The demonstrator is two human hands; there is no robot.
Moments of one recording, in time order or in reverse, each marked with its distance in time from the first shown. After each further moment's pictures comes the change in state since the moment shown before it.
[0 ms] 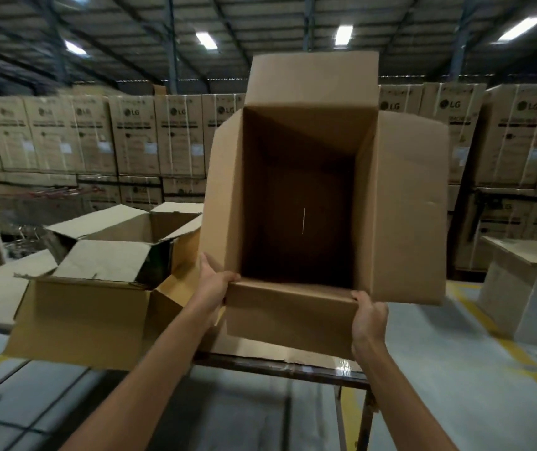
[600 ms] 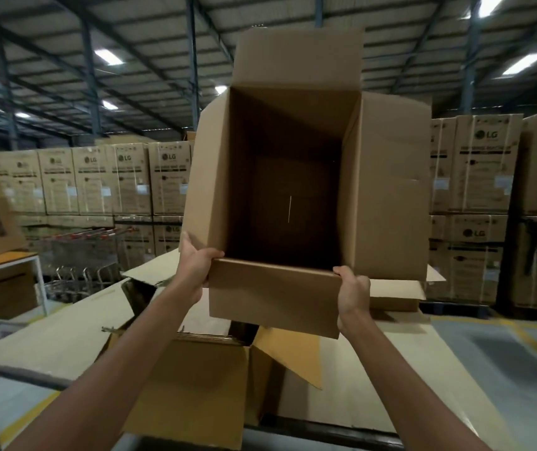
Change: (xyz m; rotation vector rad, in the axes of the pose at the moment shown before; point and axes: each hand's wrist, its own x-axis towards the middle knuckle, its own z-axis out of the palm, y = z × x) left_hand 0.155 0.122 -0.255 -0.046 0.087 0.238; right_hand -0.067 -0.018 0.303 0.130 -0.229 -0.105
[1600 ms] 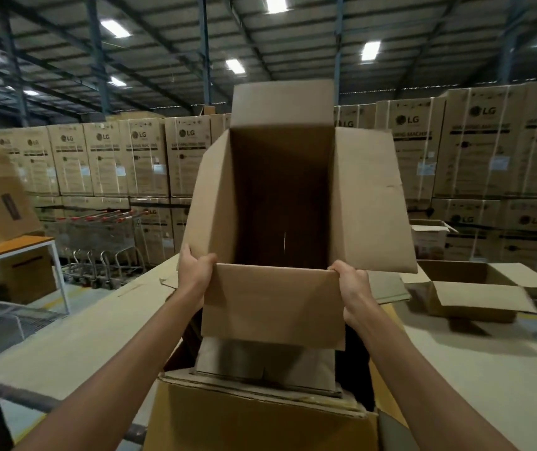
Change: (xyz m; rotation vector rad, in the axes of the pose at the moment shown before) left_hand 0.262 -0.095 -0.180 0.184 0.215 0.024; right_hand 0.113 0.121 0.282 -0.219 -0.158 0.173
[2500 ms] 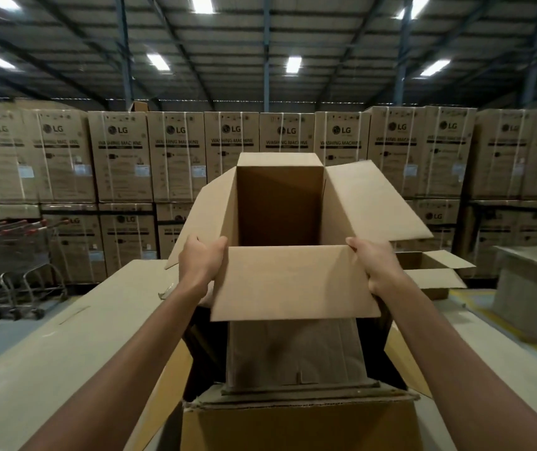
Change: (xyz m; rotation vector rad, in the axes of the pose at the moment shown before) left_hand 0.067 0.011 -0.036 0.177 -0.195 0.120; right_hand -0.029 -0.035 0.054 -0.128 0.340 -0.148
